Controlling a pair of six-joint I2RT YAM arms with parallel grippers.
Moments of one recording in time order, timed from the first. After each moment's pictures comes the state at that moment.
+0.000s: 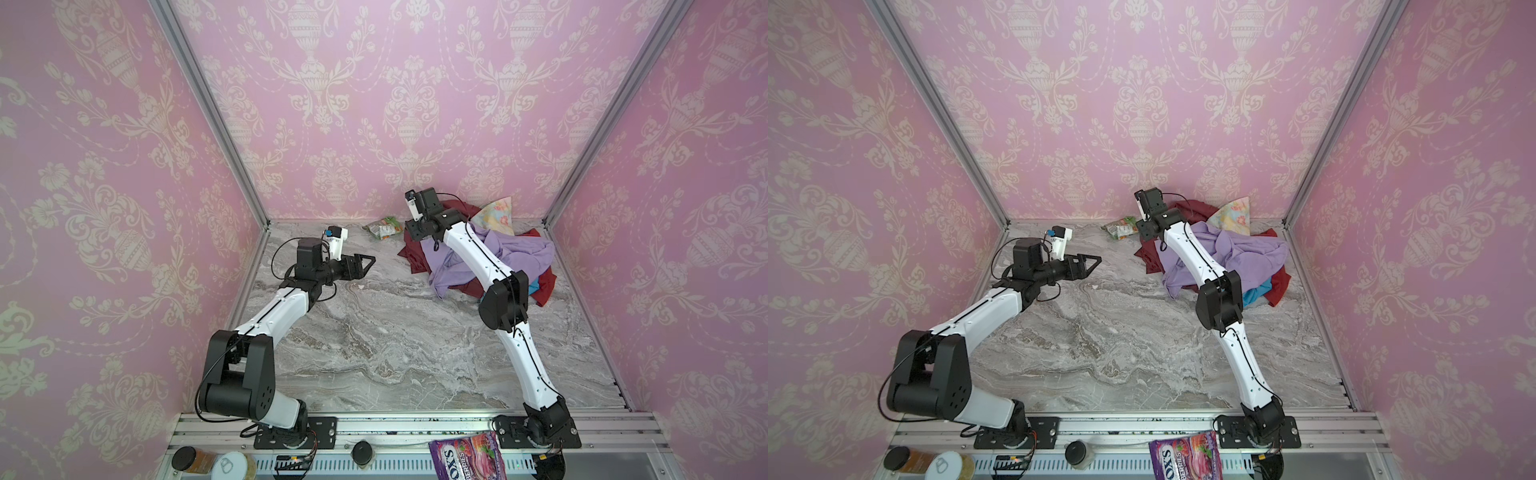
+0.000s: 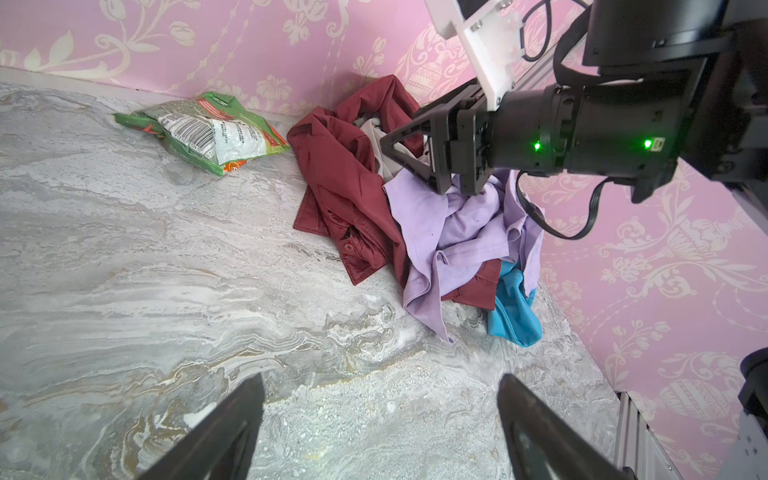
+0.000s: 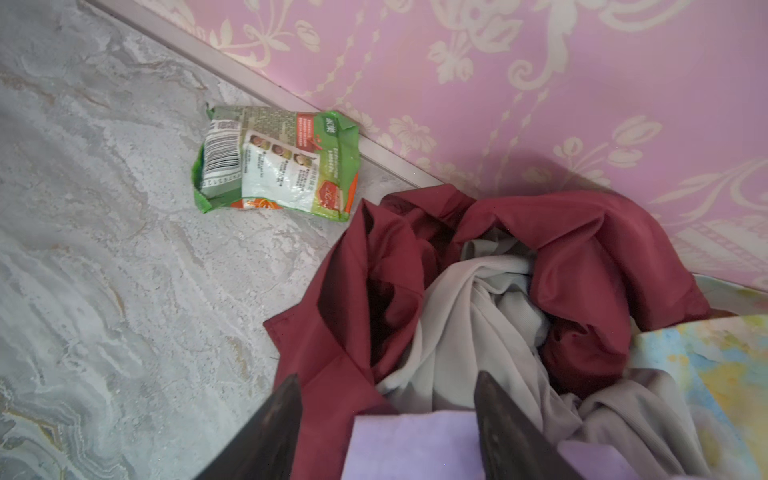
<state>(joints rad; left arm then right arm) -0.12 1.49 0.93 0.10 0.65 -0.36 0.44 2.50 2.56 -0.84 0.21 -0.11</state>
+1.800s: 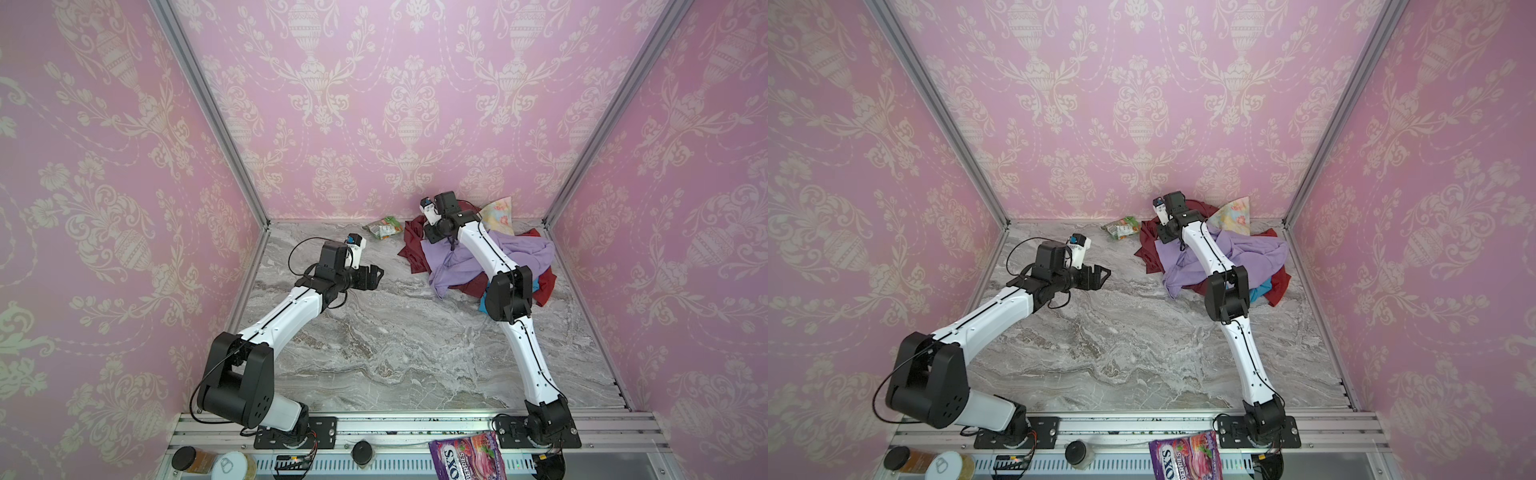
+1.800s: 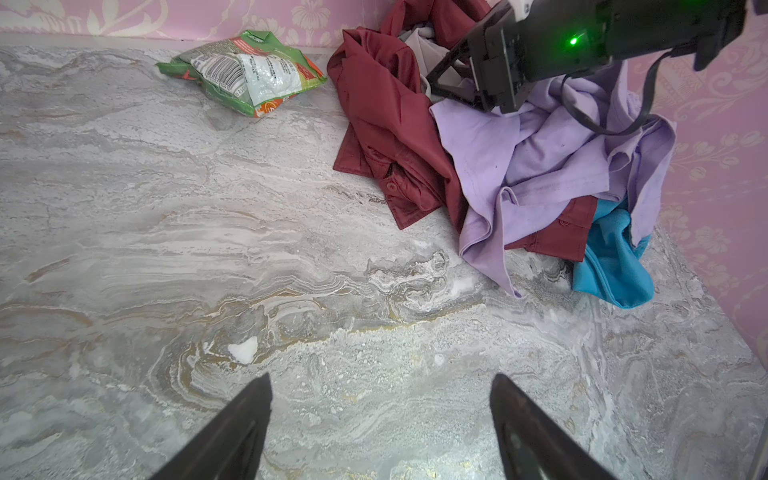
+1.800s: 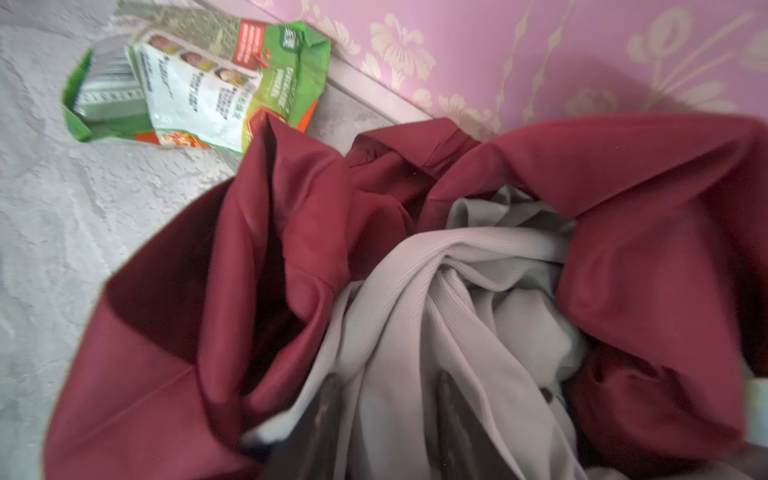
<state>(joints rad) -0.30 1.47 0.99 -0.18 0.31 -0.21 0.31 2.63 2.58 -0.83 0.00 -0.22</state>
